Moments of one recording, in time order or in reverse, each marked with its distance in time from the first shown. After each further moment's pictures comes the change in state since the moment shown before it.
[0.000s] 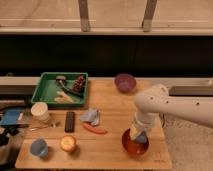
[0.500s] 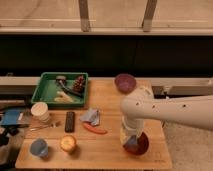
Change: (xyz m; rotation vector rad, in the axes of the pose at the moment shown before) arm 0.022 0.052 0.003 0.016 -0.008 -0.108
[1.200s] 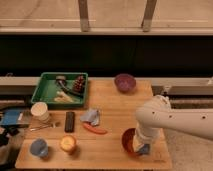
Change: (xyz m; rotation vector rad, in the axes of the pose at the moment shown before) arm 0.034 -0.064 0.011 0.030 0.026 0.186
